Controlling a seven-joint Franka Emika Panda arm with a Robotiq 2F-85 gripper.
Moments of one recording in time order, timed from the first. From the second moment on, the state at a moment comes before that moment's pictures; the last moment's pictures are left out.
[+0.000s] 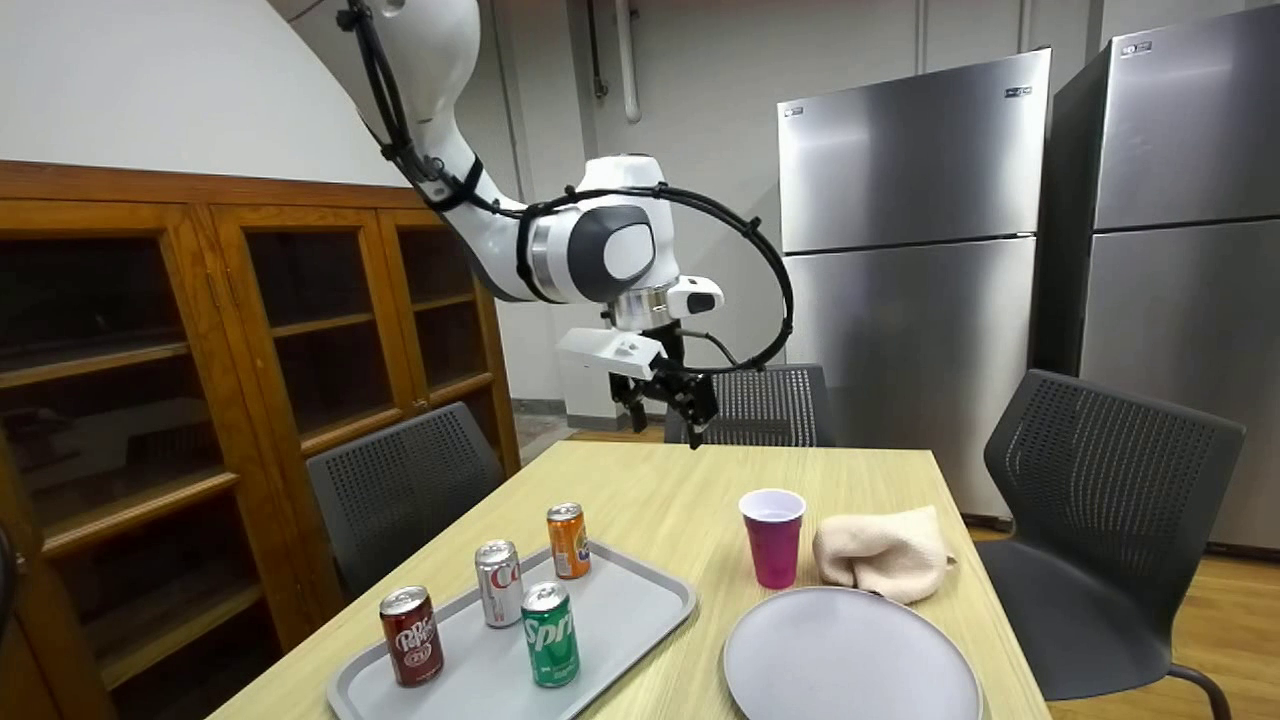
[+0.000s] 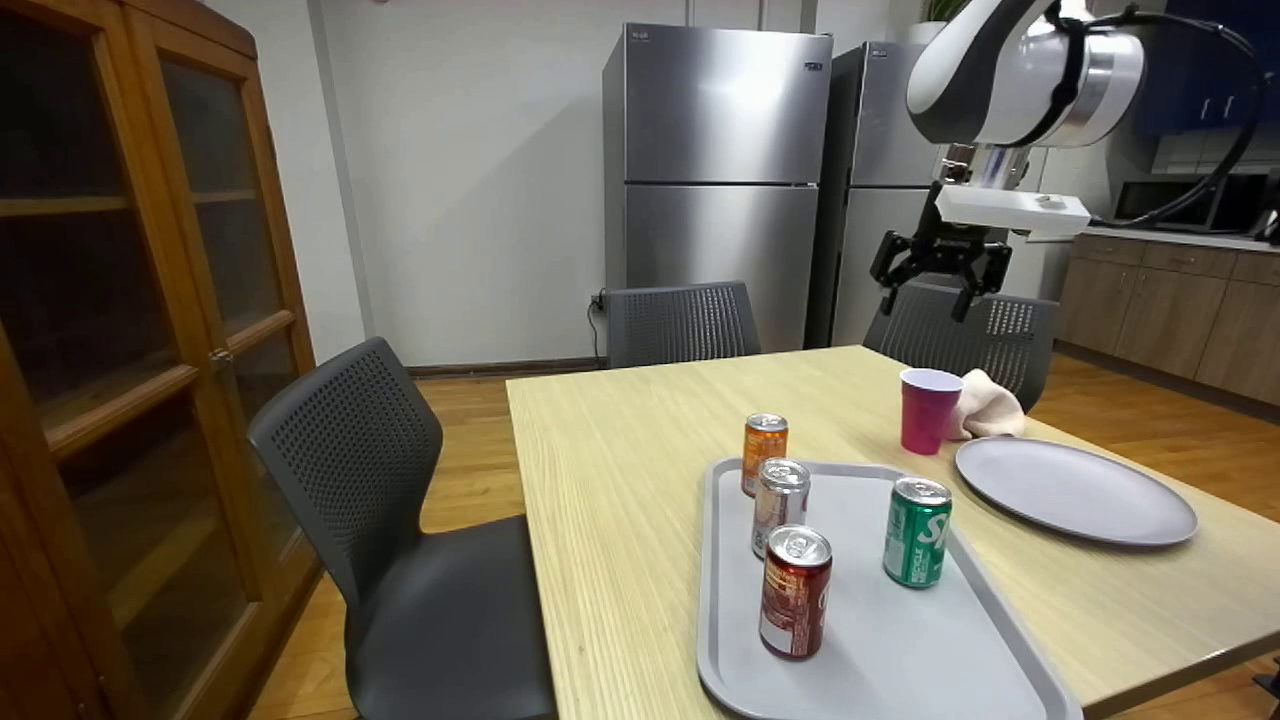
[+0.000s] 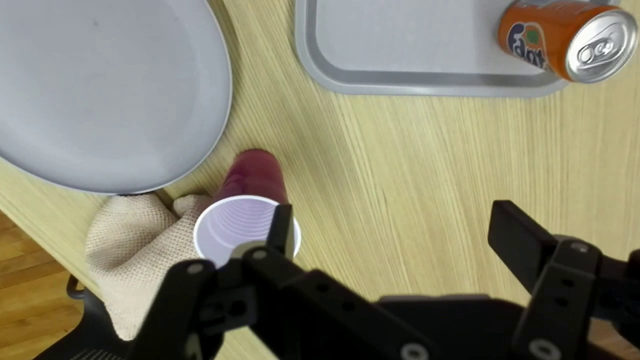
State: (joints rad) arm -0.14 0.25 -0.11 -2.12 0.12 2.58 -0.01
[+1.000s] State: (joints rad) arm -0.02 0.17 -0.04 -2.25 0.10 2.61 -0.01
